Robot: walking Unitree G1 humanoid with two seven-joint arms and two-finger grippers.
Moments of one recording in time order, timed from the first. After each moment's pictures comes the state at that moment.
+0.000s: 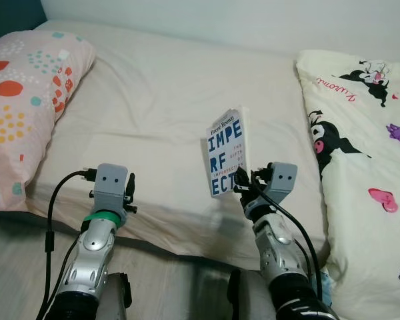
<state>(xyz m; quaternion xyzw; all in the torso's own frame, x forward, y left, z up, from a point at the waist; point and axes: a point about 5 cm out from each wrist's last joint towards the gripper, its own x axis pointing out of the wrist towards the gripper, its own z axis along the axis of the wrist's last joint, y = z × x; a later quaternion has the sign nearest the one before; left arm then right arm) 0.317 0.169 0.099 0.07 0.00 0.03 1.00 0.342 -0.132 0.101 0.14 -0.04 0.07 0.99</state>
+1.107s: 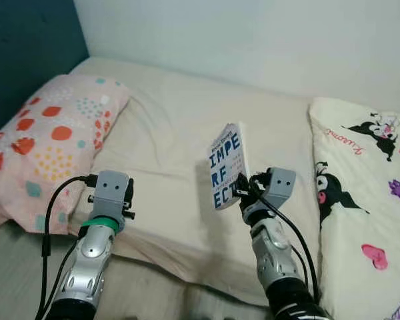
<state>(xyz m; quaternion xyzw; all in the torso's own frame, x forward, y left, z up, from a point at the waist) 0.312 0.173 0.096 0.10 0.00 0.02 1.00 0.337 -0.131 0.090 0.15 -0.02 0.04 0.99</state>
